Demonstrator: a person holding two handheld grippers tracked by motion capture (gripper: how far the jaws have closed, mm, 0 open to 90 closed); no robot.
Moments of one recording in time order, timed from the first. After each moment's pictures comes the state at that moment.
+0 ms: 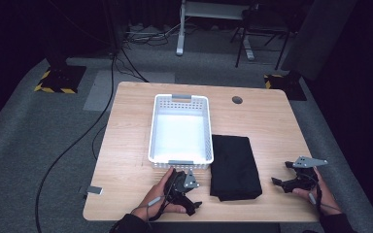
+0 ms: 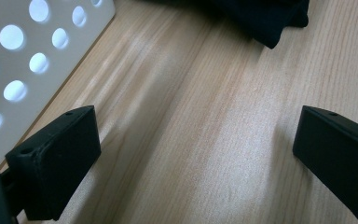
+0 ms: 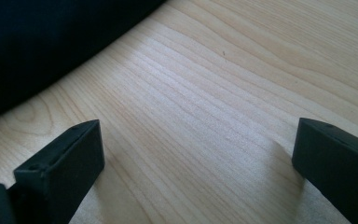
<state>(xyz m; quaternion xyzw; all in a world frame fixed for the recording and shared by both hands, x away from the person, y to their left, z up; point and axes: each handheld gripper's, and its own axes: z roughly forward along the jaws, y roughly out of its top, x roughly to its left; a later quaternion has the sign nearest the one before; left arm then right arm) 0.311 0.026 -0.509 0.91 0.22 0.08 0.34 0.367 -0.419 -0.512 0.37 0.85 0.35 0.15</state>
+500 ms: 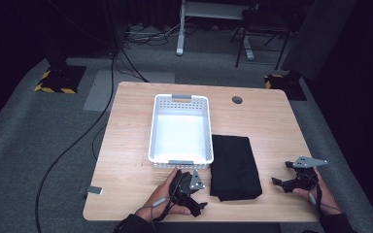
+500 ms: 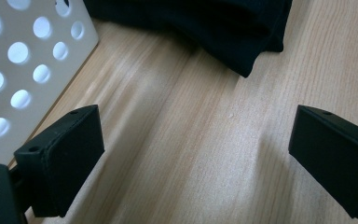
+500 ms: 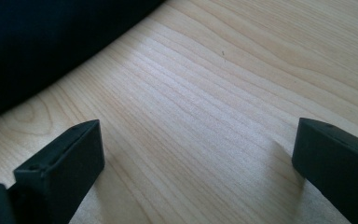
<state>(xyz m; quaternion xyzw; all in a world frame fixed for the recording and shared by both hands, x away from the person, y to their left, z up) 0.306 0.011 -0.500 0.91 0.21 0.08 0.34 0.367 -0.419 -0.512 0.37 0.85 0.35 0.15</state>
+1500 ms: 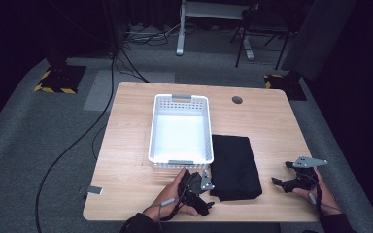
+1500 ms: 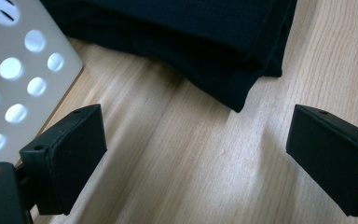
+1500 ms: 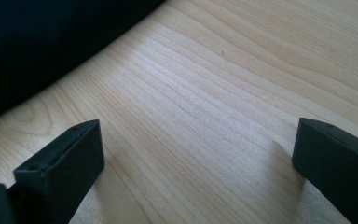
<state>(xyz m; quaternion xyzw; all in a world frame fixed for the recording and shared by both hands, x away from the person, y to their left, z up) 0.307 -0.016 -0.499 0.92 0.21 0.09 0.32 0.367 -0.419 -0.512 0.37 0.85 0.35 0.15</state>
